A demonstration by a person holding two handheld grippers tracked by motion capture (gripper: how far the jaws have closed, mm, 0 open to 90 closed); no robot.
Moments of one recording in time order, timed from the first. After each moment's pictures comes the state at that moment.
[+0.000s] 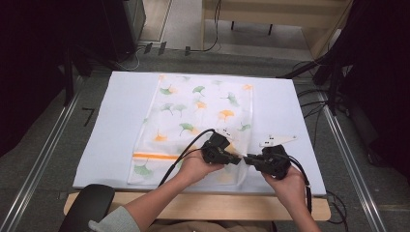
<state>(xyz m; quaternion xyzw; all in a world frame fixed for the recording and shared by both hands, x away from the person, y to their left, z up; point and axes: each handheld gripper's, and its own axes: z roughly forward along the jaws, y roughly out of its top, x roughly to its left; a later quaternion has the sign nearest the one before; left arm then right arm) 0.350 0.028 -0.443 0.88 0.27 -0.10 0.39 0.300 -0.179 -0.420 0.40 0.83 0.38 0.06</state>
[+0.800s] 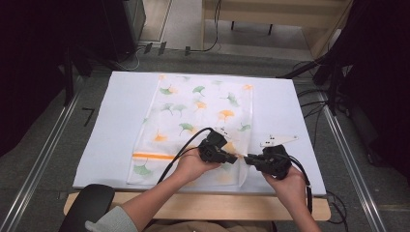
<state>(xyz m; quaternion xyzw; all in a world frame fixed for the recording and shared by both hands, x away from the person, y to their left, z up) 0.353 0.035 -0.442 0.88 0.28 -0.09 0.37 0.300 -0.180 -0.420 0.40 0.83 0.38 0.06</state>
